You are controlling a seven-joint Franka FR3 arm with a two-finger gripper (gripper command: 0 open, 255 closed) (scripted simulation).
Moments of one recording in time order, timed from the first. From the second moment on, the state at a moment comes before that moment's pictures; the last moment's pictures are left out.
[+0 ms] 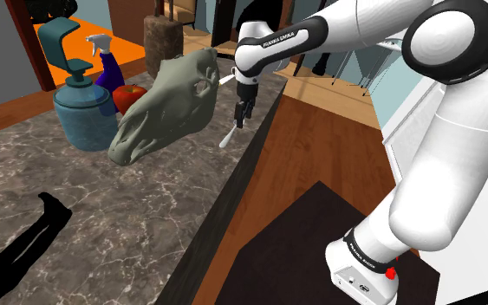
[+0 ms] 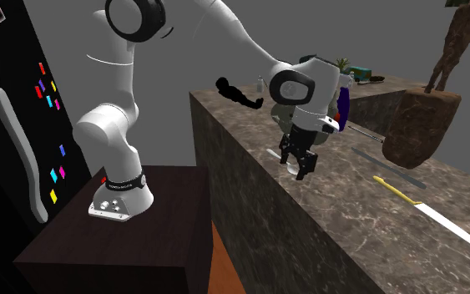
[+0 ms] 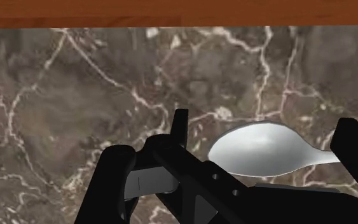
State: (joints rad) arm 0.02 0.28 -0.05 -1.93 -0.02 2.05 -0.43
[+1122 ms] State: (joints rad) arm 0.02 0.28 -0.05 -1.93 -0.02 2.05 -0.43
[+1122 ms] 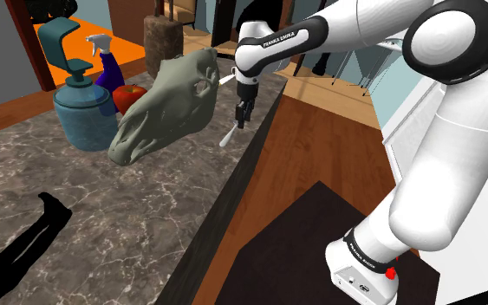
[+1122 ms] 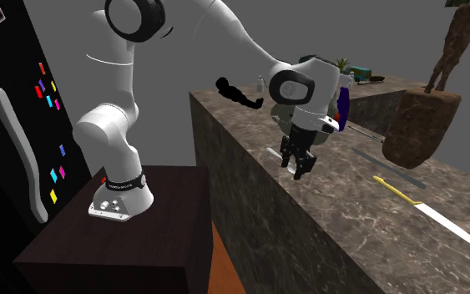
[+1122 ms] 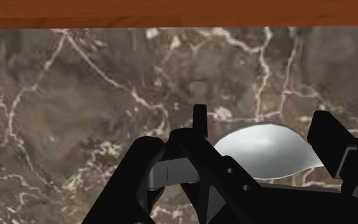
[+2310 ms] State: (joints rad) arm 0.02 0.19 -0.05 -1.80 -0.03 1.84 -0.44
